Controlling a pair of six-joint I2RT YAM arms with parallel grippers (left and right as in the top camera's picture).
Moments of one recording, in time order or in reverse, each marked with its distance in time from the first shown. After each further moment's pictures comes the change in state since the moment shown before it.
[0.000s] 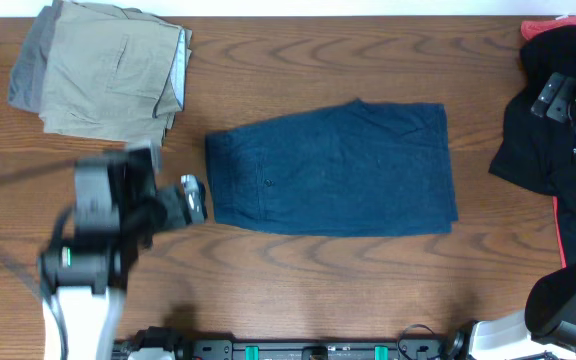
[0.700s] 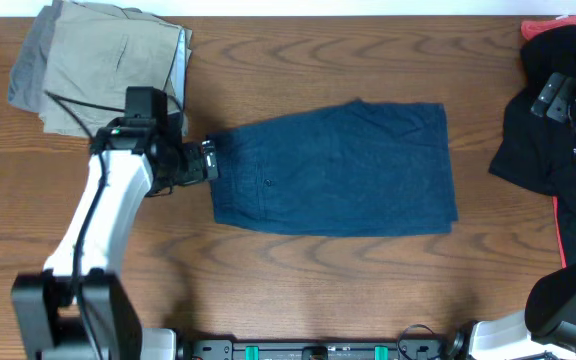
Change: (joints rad) left arm 0.000 0.602 0.102 0.166 0.012 0.022; right arm 0.000 0.000 0.000 0.000 0.000 0.000
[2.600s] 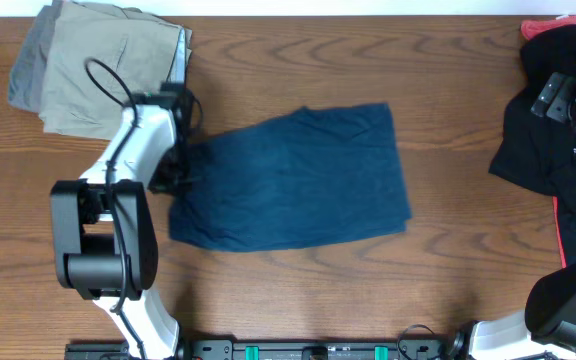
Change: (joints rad) left arm -0.032 0.333 0.284 -0.375 -0.343 -0.107; right arm 0.000 0.000 0.000 -0.001 0.000 0.000
